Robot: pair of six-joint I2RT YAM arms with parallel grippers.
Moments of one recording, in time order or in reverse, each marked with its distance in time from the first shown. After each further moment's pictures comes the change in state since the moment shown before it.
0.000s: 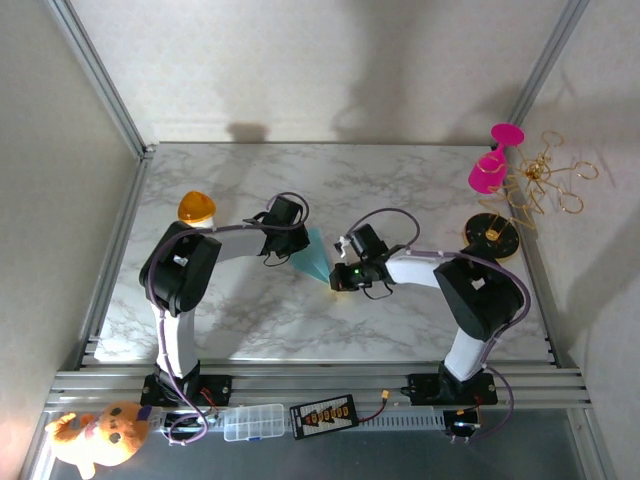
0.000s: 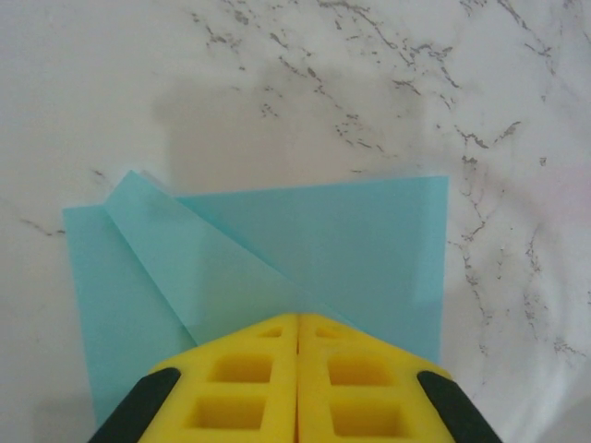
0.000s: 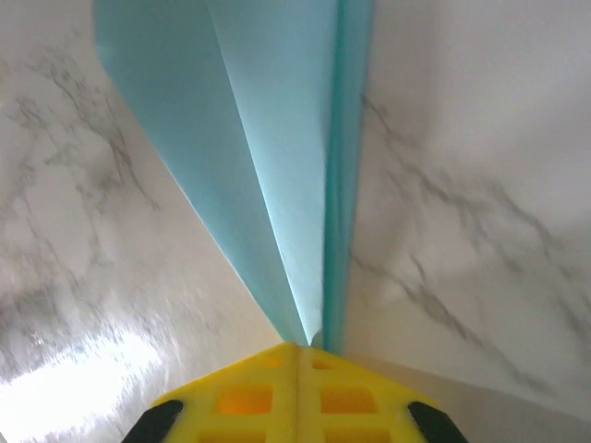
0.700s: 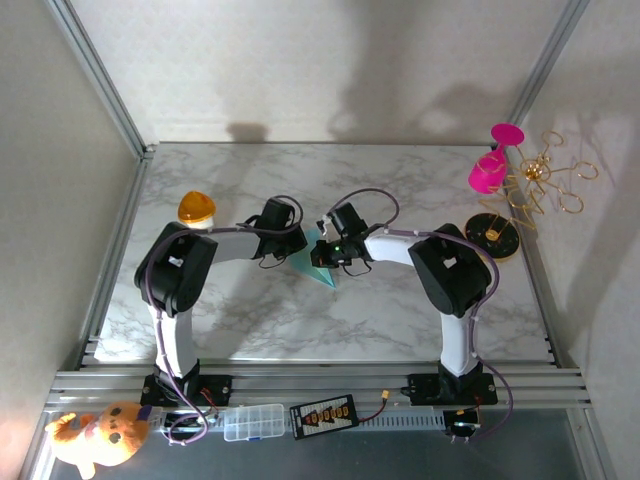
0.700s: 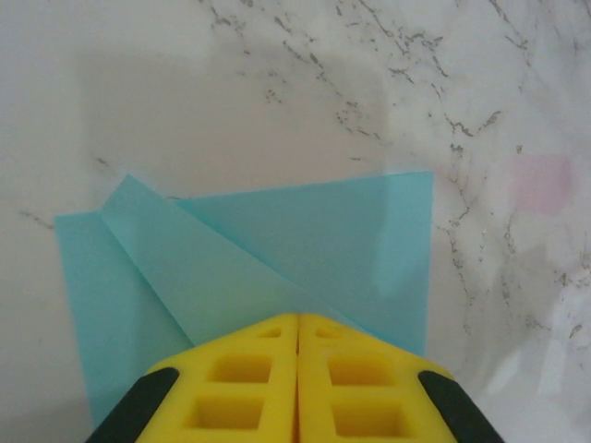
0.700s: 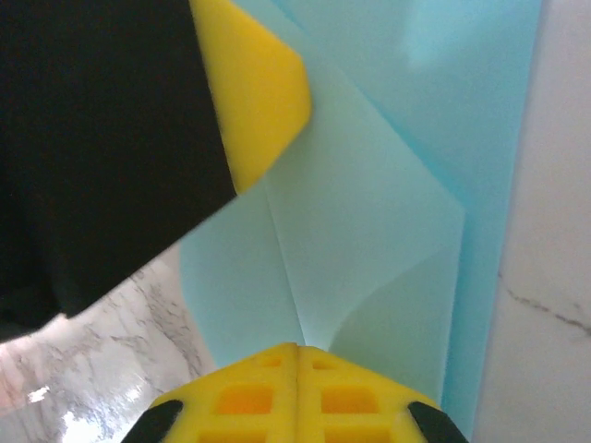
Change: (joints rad) left arm 0.027 -0.019 -0.066 0.099 0.090 -0.009; right arm 0.007 0.247 0.325 -0.013 -0.022 0.029
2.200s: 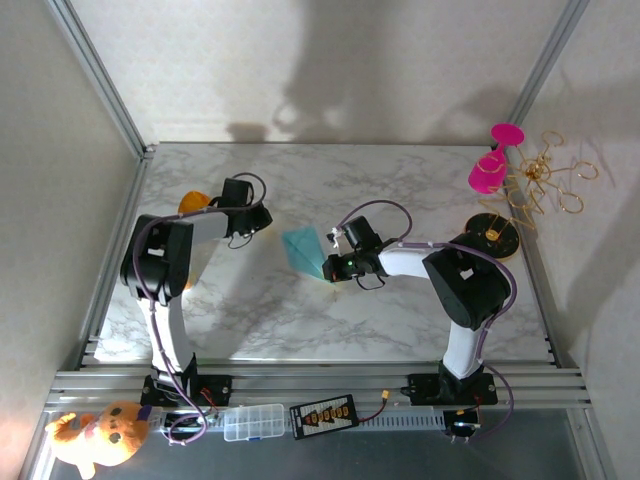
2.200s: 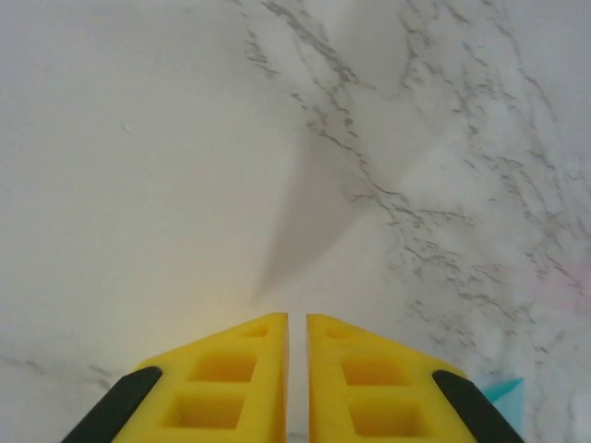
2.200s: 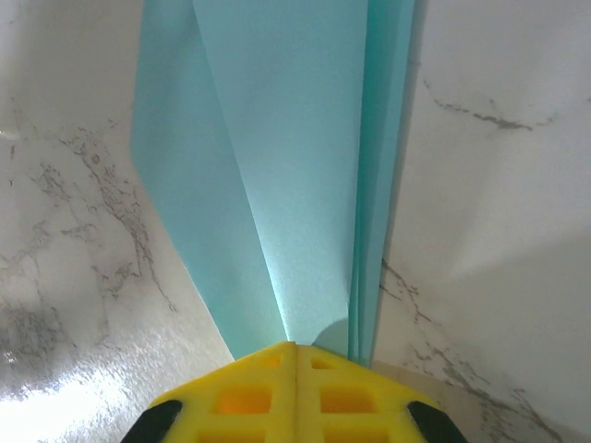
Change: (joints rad) left arm 0.270 0.012 0.076 -0.029 0.065 0.180; right arm -0.016 -0.133 -0.227 0.074 0.025 -0.107
